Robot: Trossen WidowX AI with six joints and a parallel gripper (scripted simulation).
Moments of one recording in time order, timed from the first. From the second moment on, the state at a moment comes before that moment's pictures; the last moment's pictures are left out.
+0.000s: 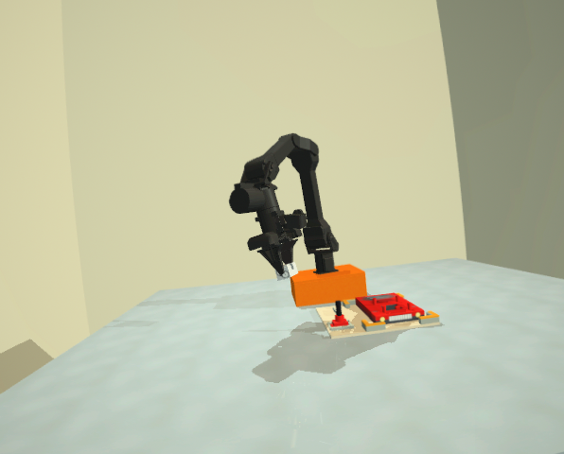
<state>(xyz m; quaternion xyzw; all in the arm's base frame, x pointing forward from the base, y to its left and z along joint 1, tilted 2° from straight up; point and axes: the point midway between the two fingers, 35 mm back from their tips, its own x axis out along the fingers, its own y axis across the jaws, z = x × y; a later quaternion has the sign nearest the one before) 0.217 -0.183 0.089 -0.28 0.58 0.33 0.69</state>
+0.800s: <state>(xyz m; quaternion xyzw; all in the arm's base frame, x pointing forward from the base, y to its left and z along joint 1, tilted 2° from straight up) 0.203 -0.198 0.076 -0.16 0.32 0.40 0.84</state>
